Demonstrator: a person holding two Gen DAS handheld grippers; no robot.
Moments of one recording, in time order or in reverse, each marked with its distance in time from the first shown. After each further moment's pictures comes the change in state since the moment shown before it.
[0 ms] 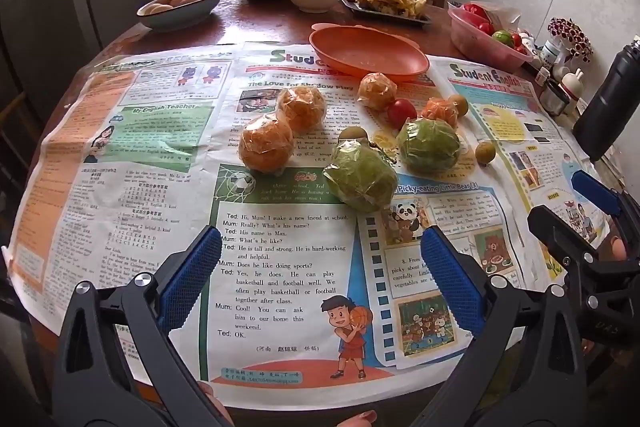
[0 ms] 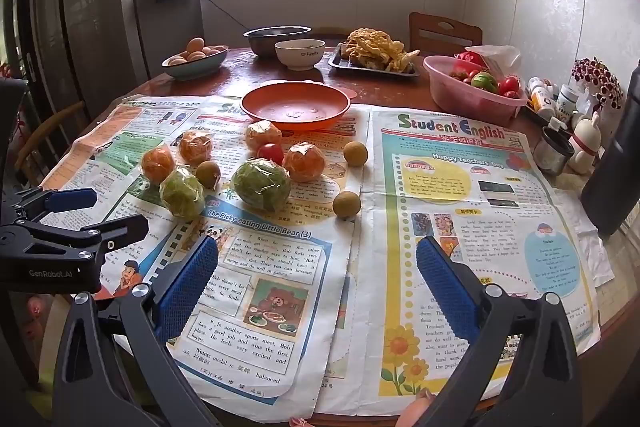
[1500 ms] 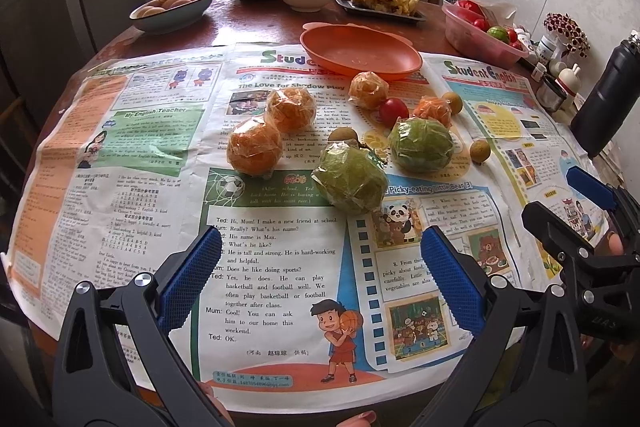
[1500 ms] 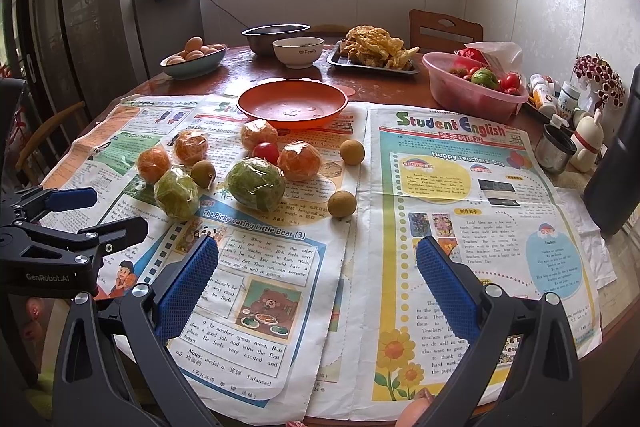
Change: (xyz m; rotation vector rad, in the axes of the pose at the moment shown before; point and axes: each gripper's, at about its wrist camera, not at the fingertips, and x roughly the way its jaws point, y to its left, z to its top) left arm 0.005 -0.008 0.000 0.016 0.002 -0.006; right arm 0.003 -0.009 -0.001 0.006 0.001 0.009
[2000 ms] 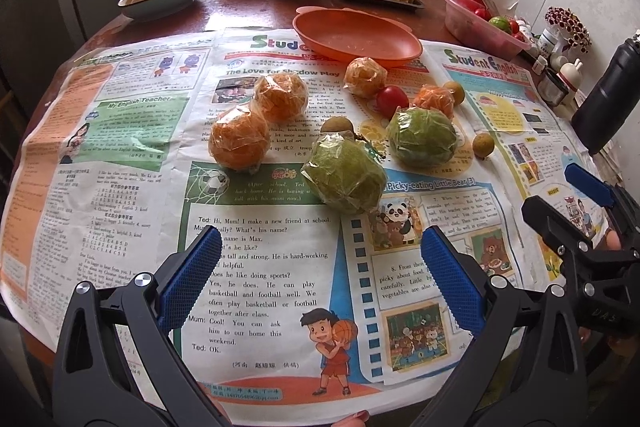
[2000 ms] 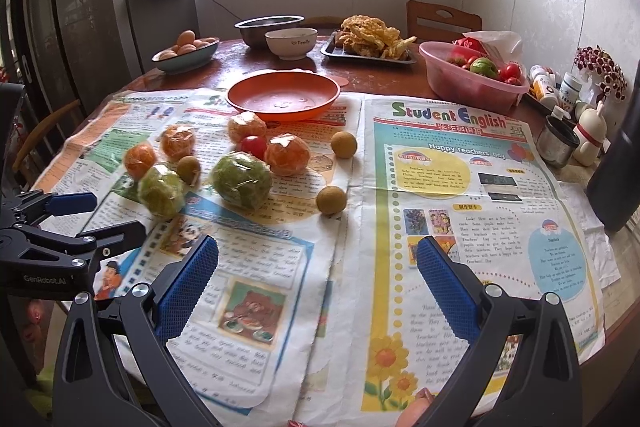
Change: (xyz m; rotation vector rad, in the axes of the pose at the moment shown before) left arm 0.019 -0.003 0.005 -0.003 0.052 -0.015; right arm 0.017 -0.013 0.003 0.003 0.034 -0.004
